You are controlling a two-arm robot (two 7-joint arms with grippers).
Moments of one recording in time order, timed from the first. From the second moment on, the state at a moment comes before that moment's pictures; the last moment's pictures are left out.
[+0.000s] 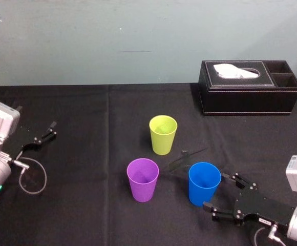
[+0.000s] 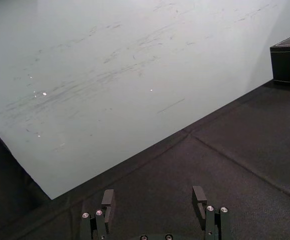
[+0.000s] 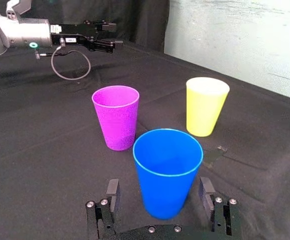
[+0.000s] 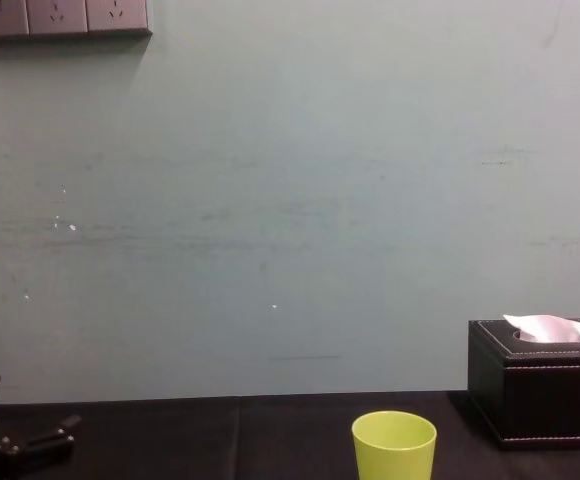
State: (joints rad) left arm -0.20 0.60 0.45 -1.41 -0.25 -0.12 0.03; right arm -0.09 0.70 -0.29 -1.58 0.44 -0.15 0.63
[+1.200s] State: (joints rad) left arm -0.20 0.60 0.45 -1.41 -0.25 -0.12 0.03; right arm 0.02 0.64 -0.35 -1.52 0.39 -0.12 0.62
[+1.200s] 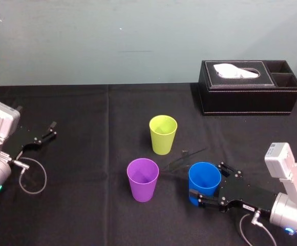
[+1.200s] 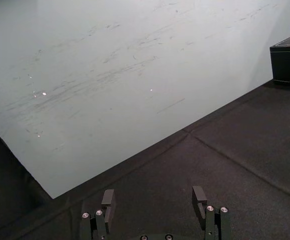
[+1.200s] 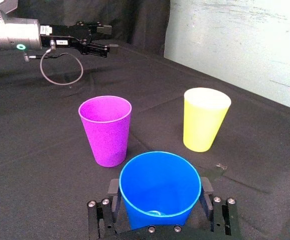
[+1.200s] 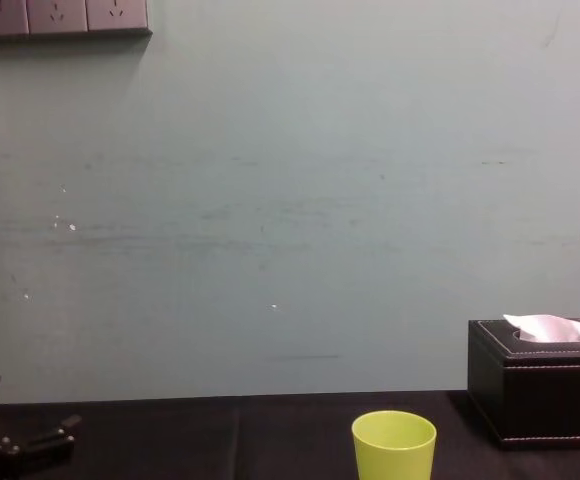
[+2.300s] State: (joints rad) left arm -0.20 0.60 0.45 -1.41 -0.25 -0.12 0.03; right arm 0.02 0.64 -0.35 -1.52 0.40 -0.12 0.62
